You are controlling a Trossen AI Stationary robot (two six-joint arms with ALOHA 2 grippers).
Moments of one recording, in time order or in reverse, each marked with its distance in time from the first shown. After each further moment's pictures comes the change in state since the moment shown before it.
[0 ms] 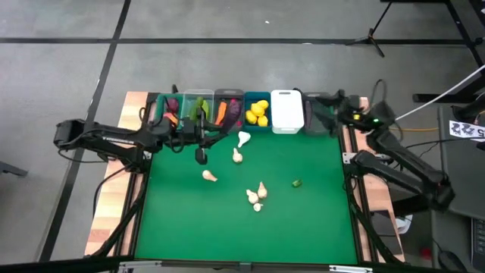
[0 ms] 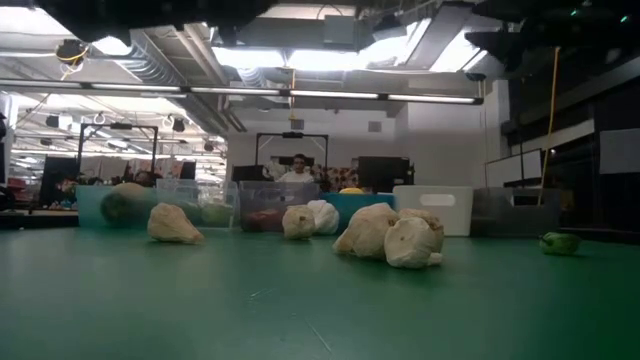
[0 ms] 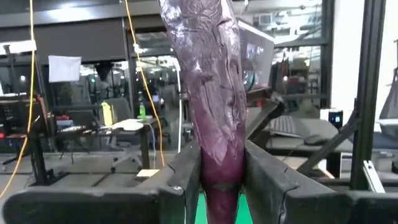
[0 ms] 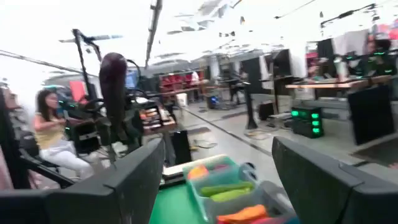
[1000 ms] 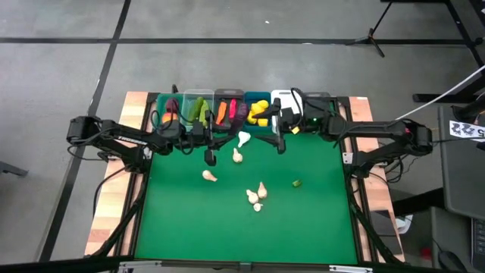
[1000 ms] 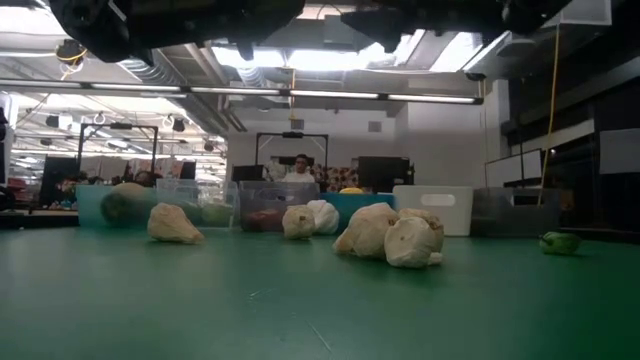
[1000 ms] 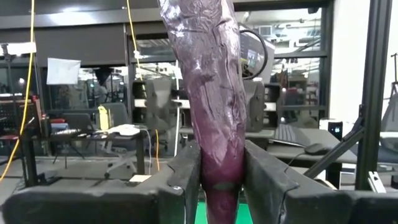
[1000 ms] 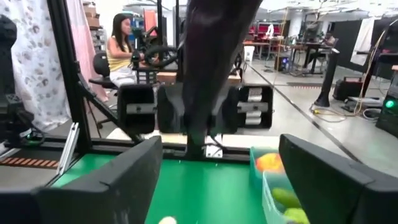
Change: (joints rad) left arm -0.002 0.199 0.001 0.239 -0.003 -0.030; right arm 0.577 0.775 0.428 0.142 0.226 -0.313
